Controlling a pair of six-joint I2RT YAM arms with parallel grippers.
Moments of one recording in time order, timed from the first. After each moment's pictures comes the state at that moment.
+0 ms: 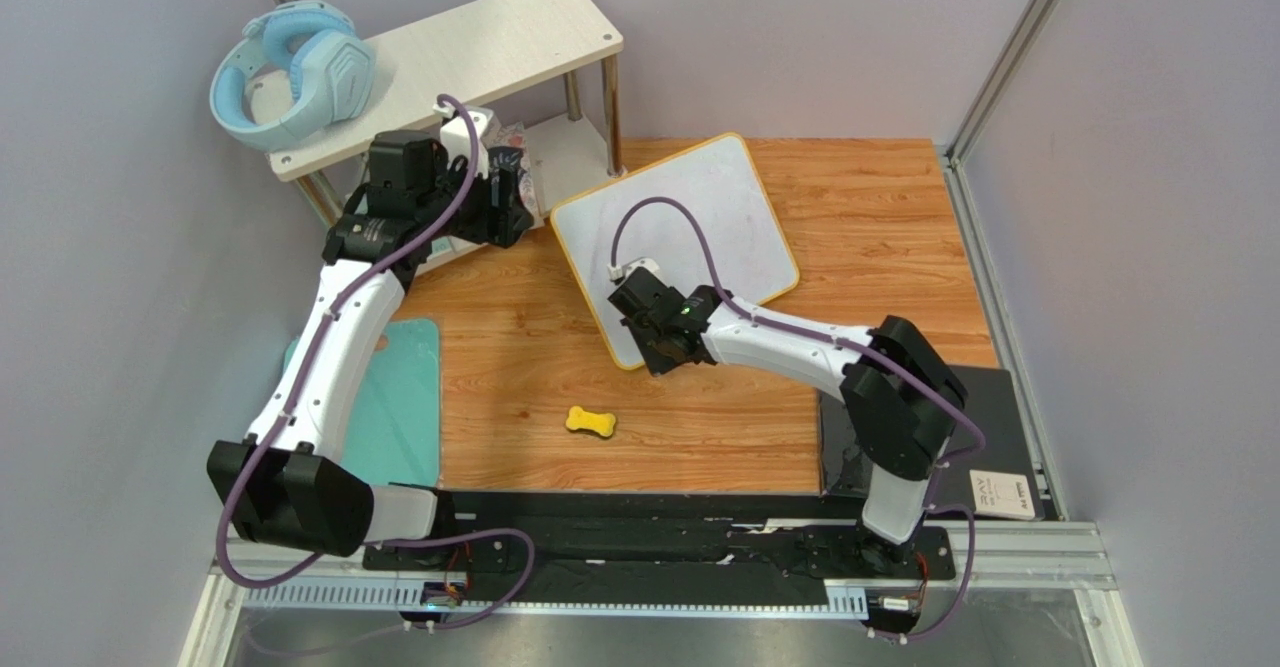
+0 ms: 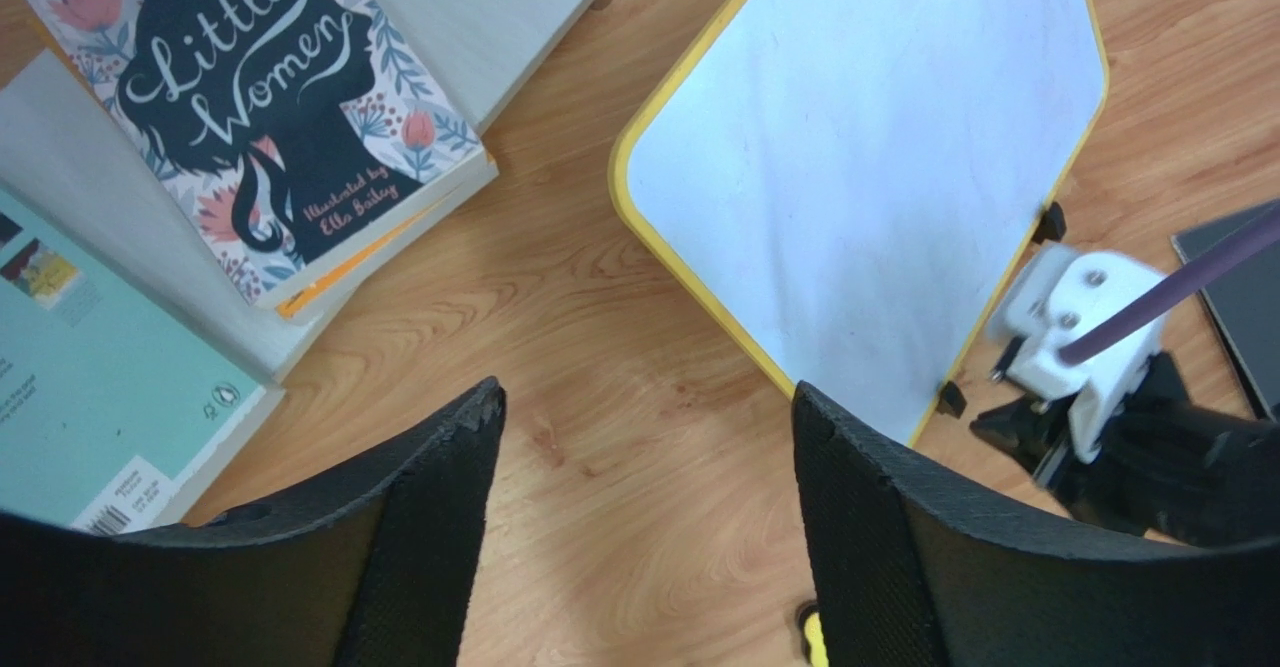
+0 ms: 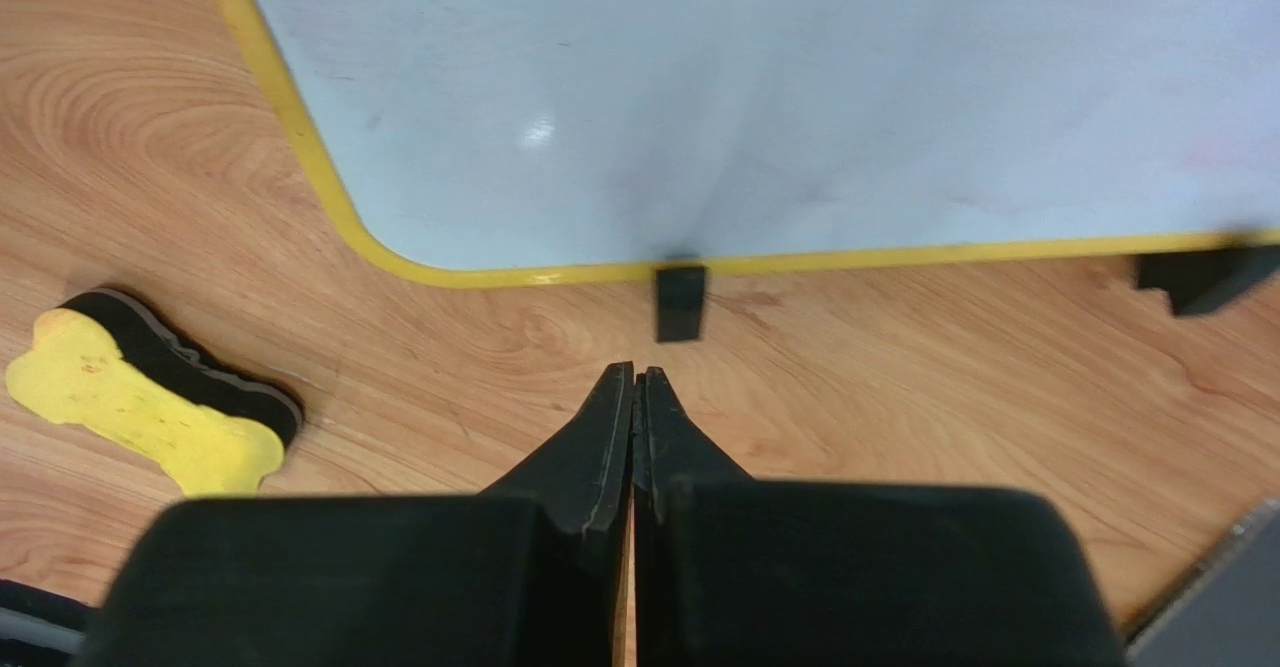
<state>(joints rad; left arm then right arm) -0.15 1.33 1.37 -0.58 0.33 0.03 0.91 1.81 1.30 -0.58 0.25 0.35</state>
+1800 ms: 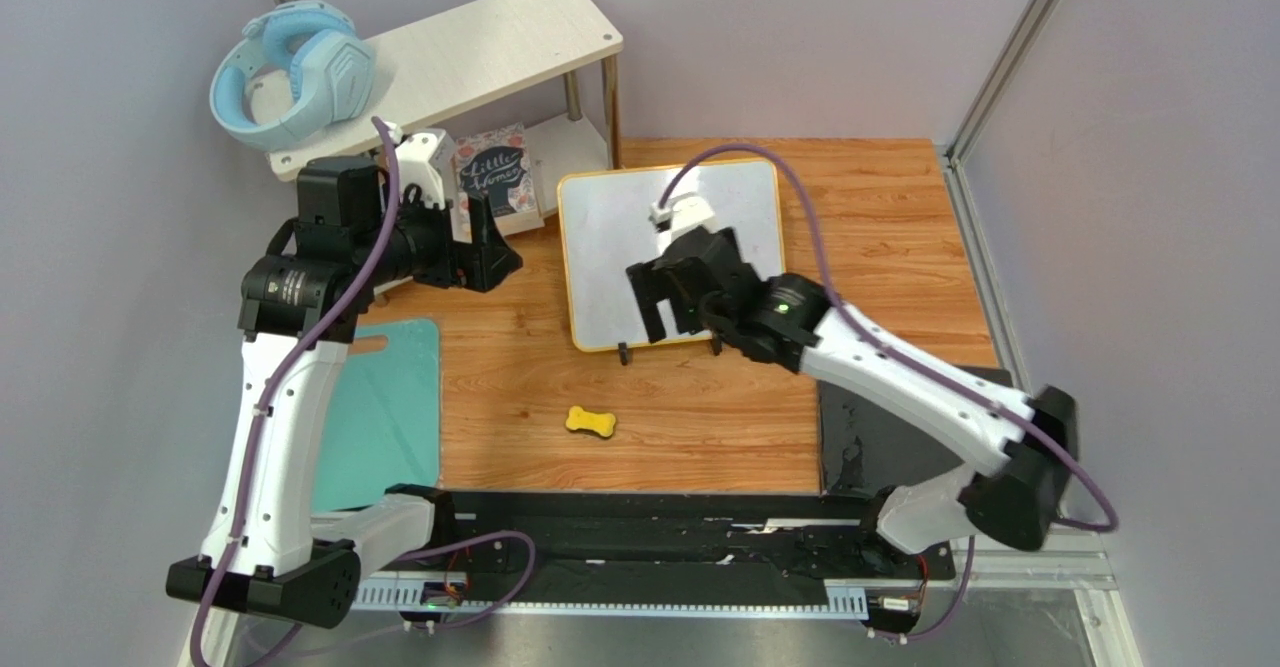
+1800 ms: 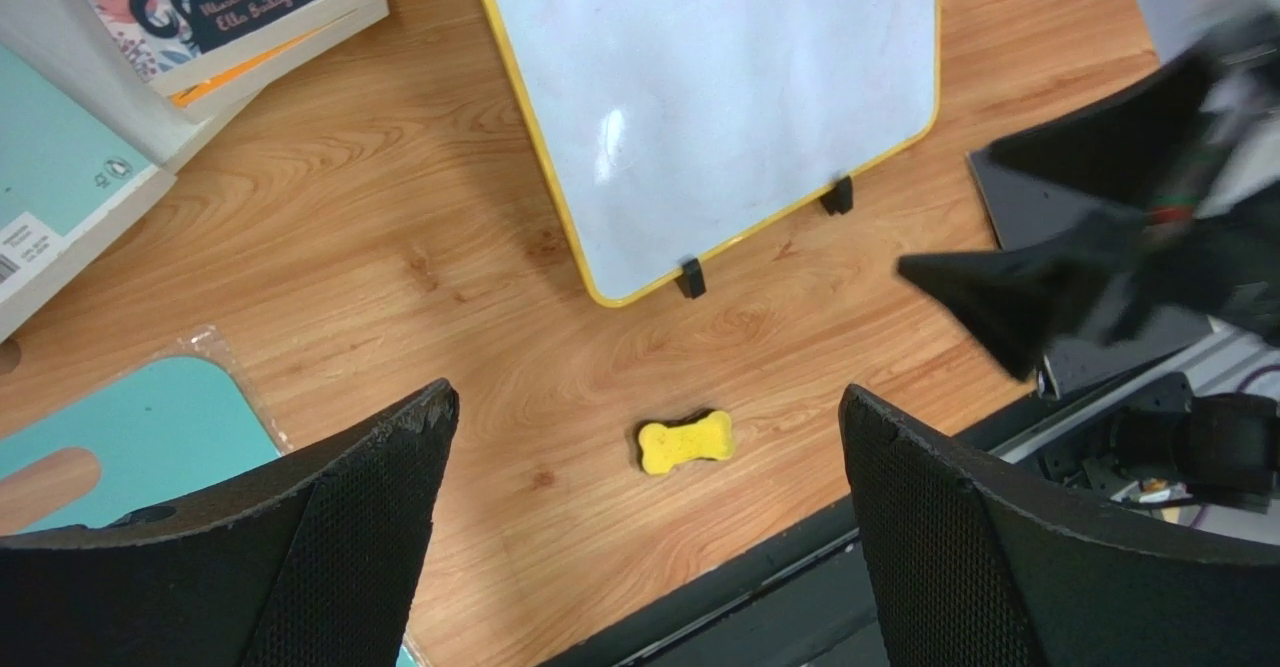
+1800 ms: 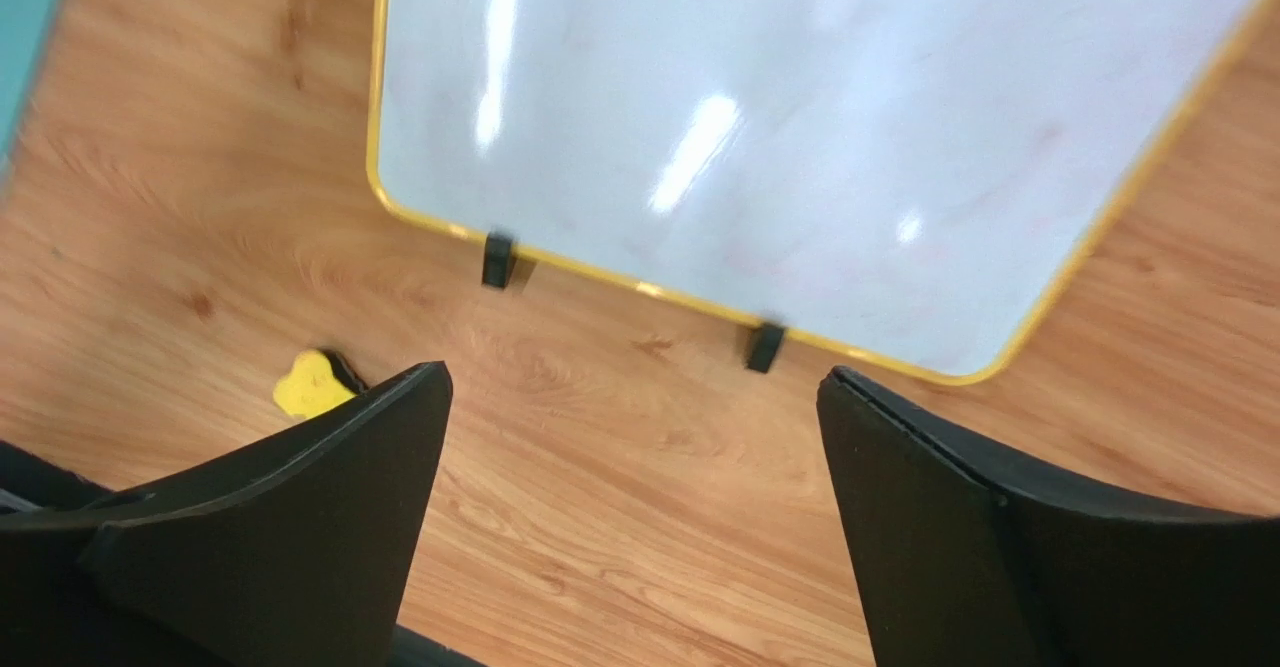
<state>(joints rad) -0.15 1.11 1.55 -1.03 0.38 -0.10 0.94 1.48 1.35 -0.65 0.38 0.32</state>
